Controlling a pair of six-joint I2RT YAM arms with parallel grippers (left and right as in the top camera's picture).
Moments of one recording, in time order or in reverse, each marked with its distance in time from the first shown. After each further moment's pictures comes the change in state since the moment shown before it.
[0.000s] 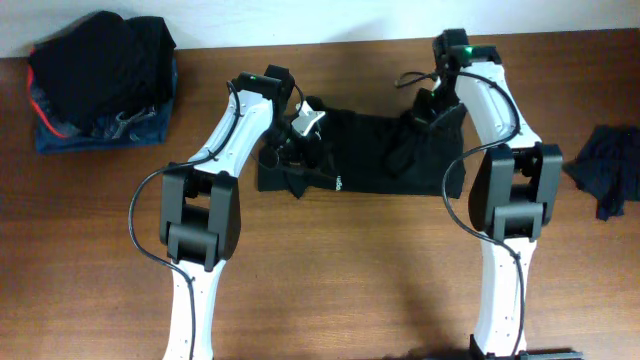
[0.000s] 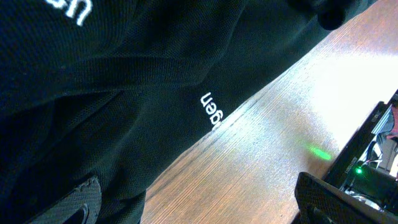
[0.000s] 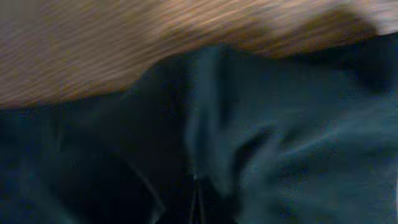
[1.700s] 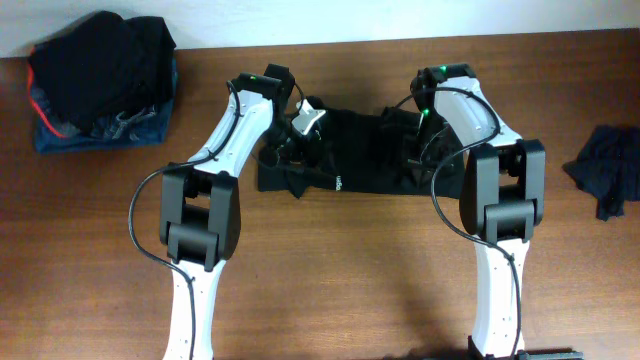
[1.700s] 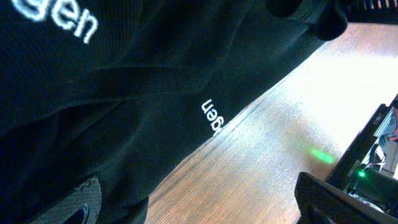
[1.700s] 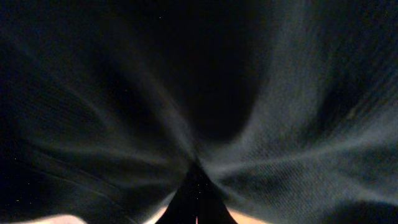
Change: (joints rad) left arm 0.000 0.000 0.000 0.019 0.000 0.000; right arm 0.058 -0.009 -0.176 -0.271 0.029 -0.087
